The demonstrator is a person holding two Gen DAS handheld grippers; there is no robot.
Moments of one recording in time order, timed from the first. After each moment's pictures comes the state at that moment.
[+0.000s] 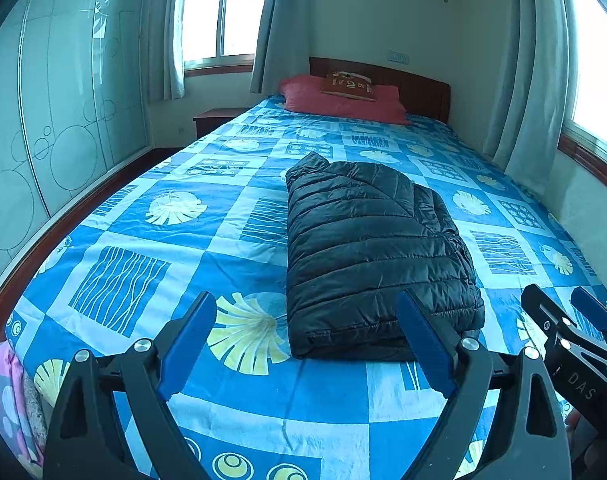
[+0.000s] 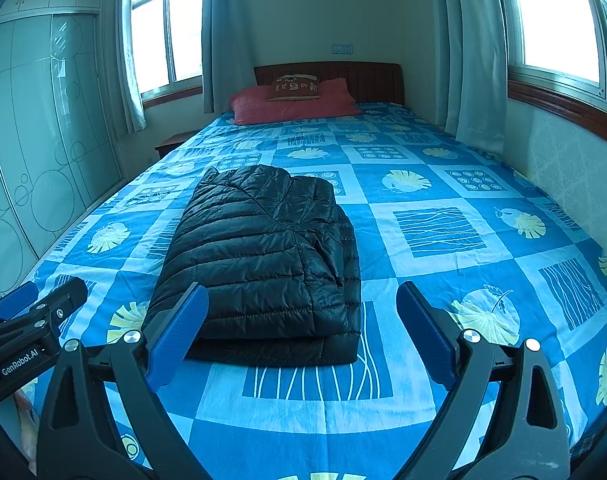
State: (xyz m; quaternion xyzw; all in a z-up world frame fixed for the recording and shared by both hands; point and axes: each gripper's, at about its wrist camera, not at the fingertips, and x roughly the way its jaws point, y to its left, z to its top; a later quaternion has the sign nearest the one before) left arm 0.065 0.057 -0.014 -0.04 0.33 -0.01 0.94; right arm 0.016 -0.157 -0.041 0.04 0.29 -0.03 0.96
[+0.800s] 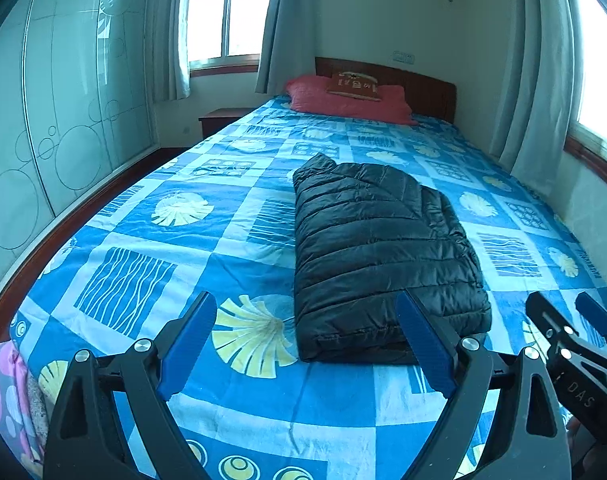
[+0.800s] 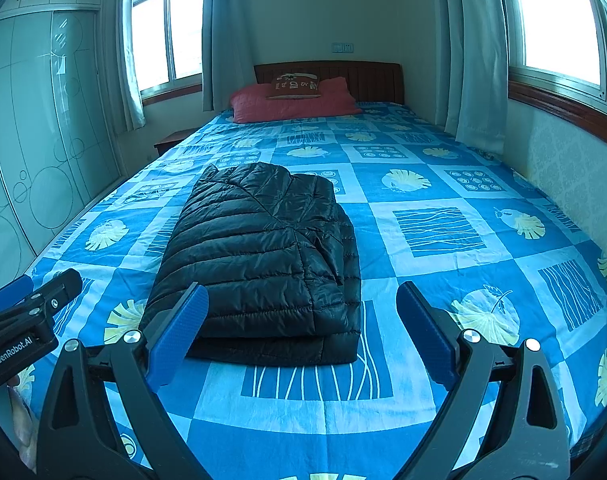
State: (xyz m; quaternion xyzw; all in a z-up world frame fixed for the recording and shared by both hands) left arm 0.068 0.057 -0.014 -0.03 0.33 0.00 0.94; right arm 0.018 -0.157 -0.042 0.03 0.29 -0.03 0.96
